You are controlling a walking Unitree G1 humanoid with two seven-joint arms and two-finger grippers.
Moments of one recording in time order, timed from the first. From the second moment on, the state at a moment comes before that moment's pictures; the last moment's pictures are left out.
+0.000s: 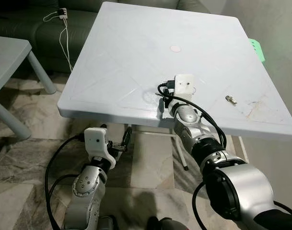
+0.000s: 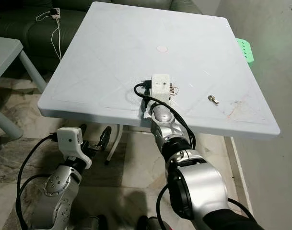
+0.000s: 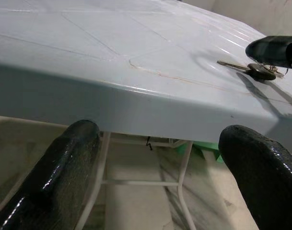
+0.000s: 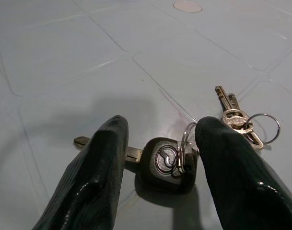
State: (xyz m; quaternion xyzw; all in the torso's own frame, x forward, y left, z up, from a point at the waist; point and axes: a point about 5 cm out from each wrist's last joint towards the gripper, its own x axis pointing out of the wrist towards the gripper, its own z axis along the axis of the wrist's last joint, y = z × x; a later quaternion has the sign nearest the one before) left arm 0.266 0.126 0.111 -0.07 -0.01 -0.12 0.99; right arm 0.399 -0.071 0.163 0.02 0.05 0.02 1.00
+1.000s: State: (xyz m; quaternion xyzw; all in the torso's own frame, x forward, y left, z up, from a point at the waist) left arm 0.260 0.125 0.108 -0.08 0.00 -0.11 0.99; right arm 0.395 -0.058 0.157 0.02 0.08 0.02 1.00
